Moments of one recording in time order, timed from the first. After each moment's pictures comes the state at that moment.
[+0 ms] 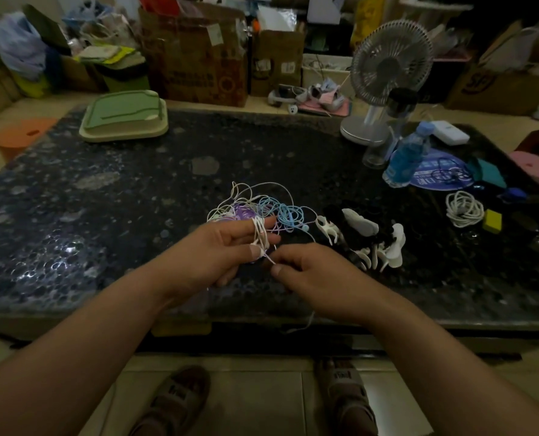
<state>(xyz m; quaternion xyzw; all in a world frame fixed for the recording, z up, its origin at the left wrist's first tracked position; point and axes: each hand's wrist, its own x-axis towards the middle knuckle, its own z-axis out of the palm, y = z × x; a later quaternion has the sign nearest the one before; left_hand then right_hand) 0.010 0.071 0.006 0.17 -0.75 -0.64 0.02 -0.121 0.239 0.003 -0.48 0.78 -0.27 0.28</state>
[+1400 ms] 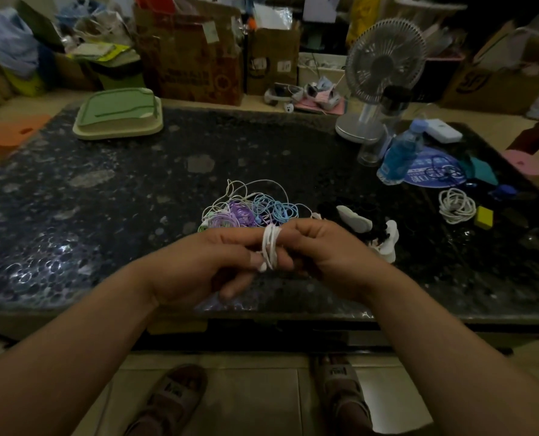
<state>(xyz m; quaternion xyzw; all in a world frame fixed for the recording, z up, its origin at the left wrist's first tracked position) 0.016 0.082 0.014 0.04 -0.64 -0.76 -0.06 -0.139 0.238 0.001 -0.32 0.64 -0.54 0.44</state>
